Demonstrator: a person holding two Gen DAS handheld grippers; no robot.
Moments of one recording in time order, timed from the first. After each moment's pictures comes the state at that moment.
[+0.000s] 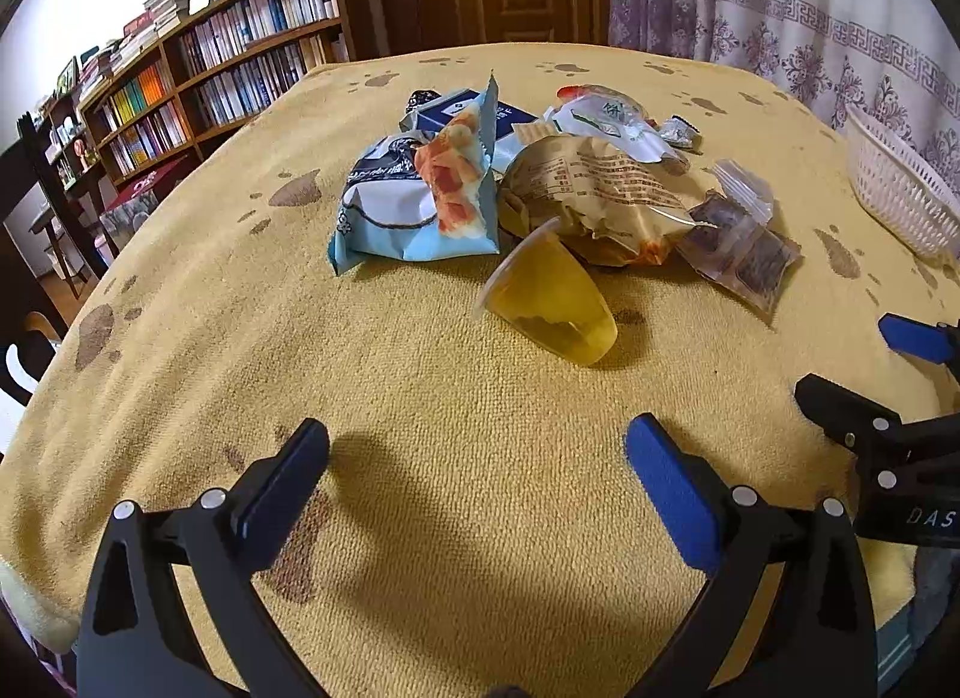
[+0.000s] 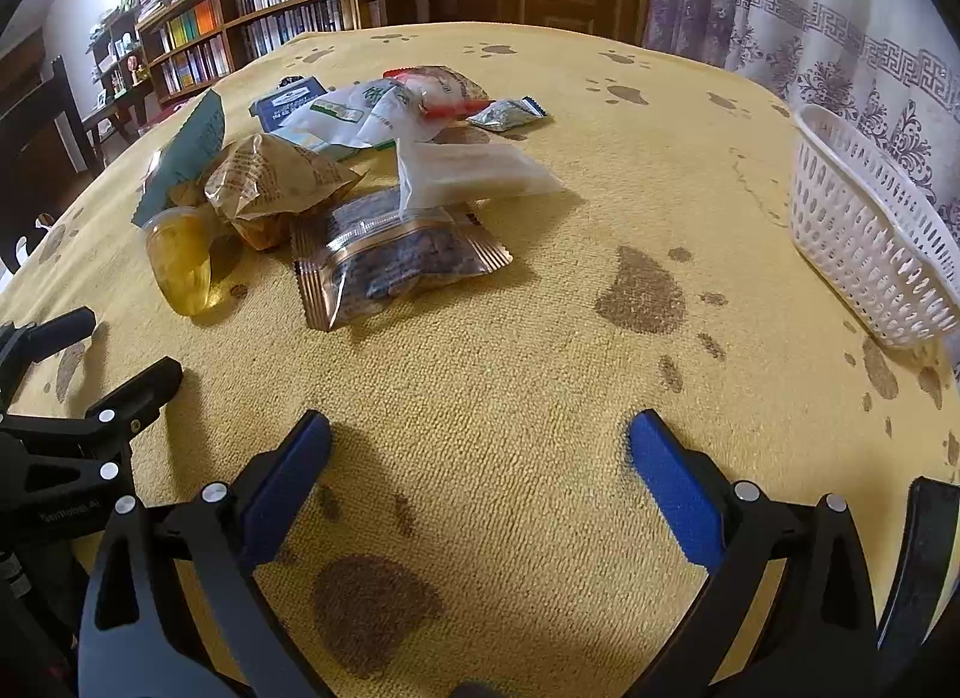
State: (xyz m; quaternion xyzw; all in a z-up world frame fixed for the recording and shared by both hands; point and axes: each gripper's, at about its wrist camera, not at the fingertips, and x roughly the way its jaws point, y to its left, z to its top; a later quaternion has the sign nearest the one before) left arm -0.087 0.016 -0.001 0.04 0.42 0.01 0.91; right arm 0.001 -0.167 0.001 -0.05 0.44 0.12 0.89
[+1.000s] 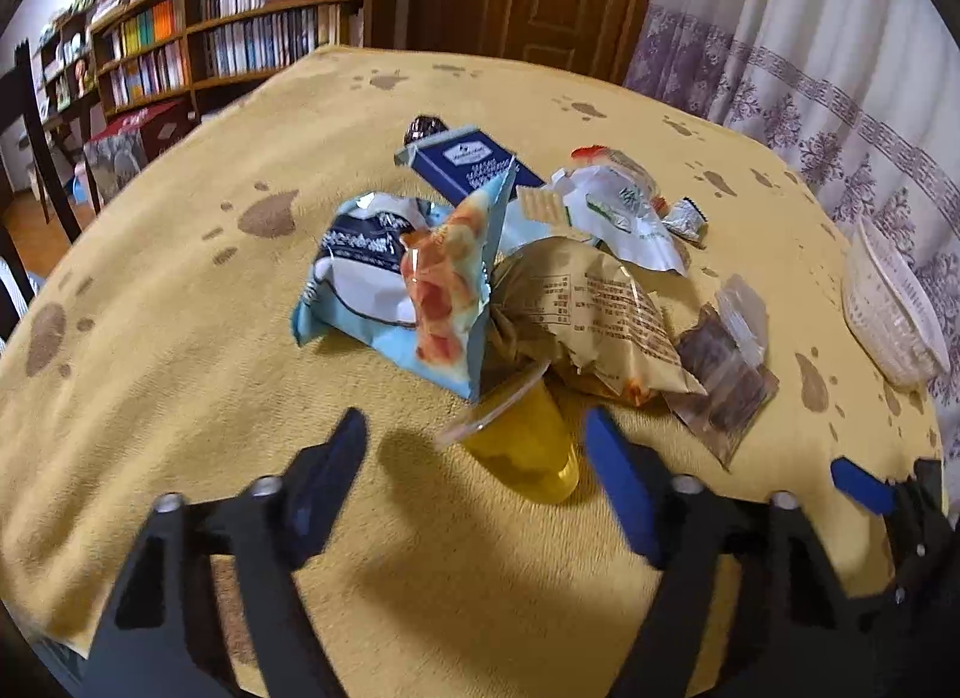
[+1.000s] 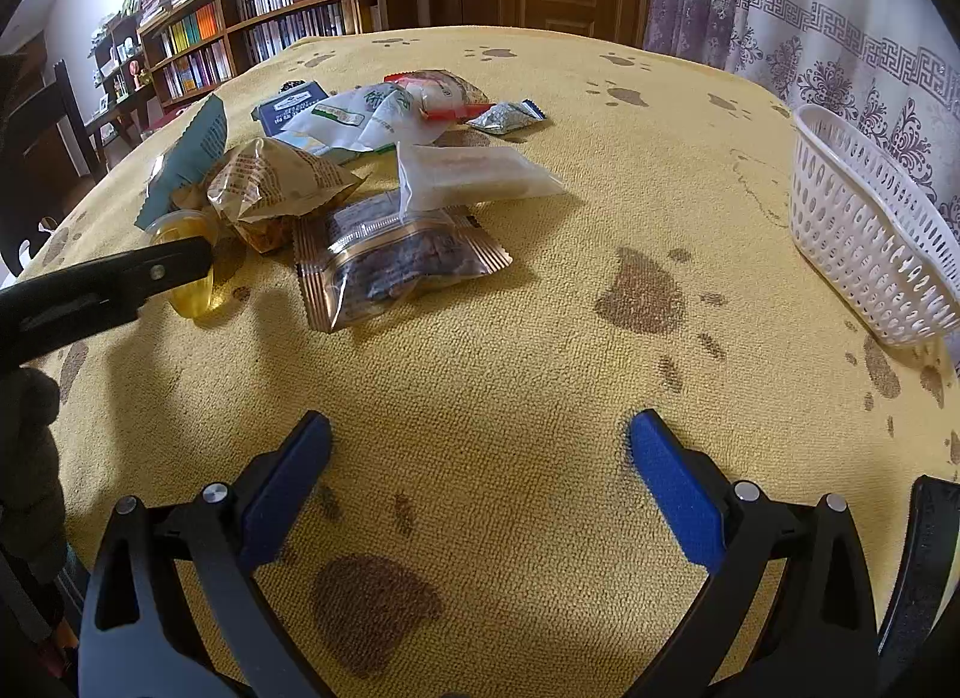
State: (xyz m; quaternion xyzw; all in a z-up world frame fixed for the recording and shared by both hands) left arm -0.043 0.024 0.019 -0.07 0.42 0.00 0.90; right arm 0.003 -0.166 0.000 -0.04 0.44 0.12 0.89
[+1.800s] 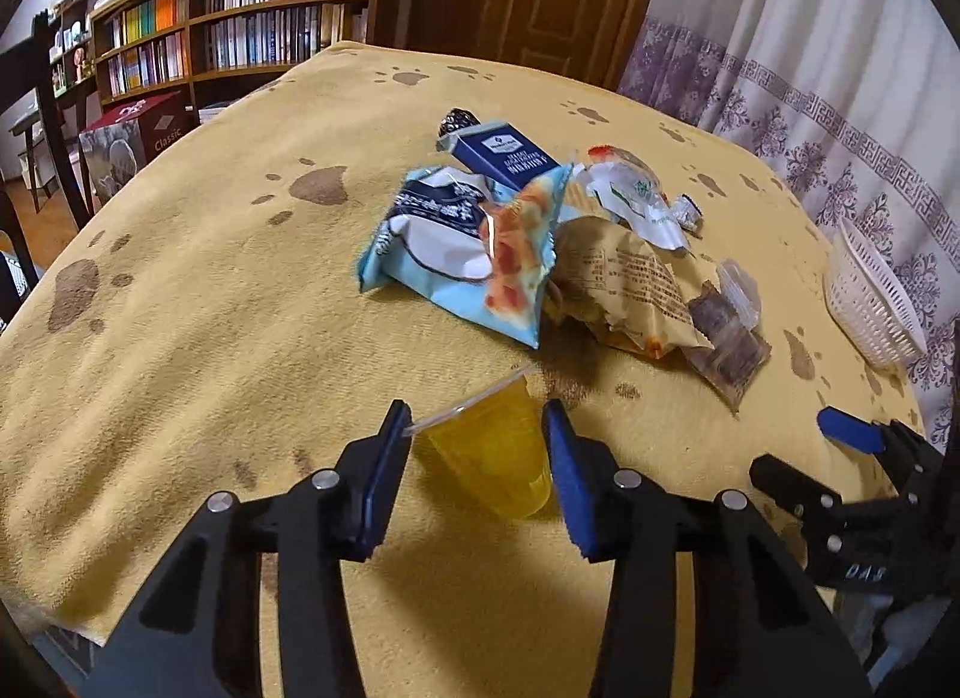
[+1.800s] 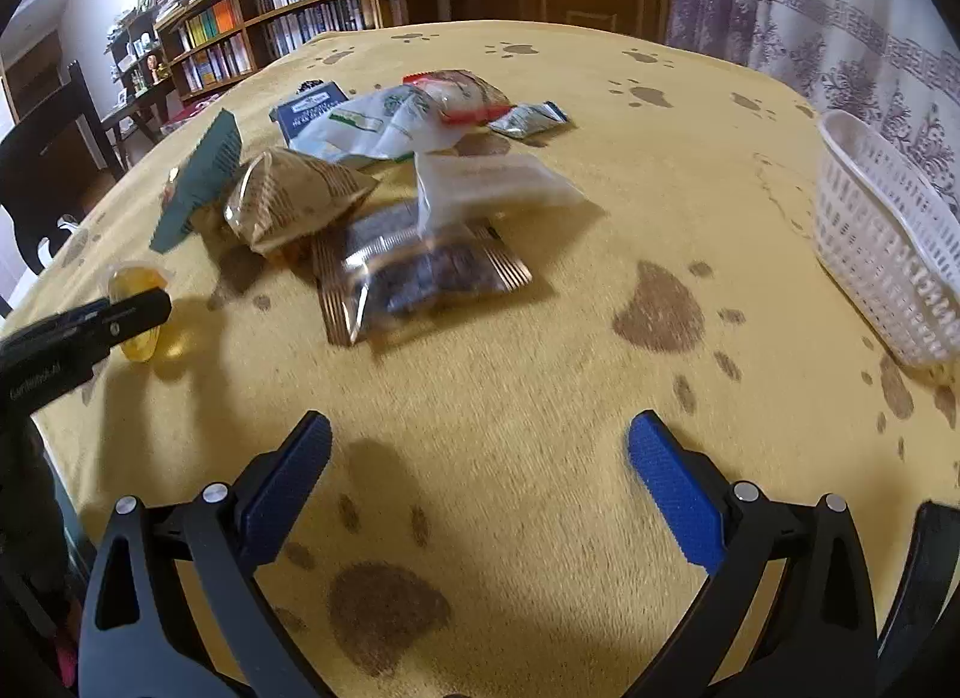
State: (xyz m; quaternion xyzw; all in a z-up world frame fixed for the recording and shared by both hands) left arm -0.082 0.056 0.021 -0.08 0.41 -0.02 0.91; right arm 0.014 -0.164 0.008 -0.03 0.46 0.16 0.87
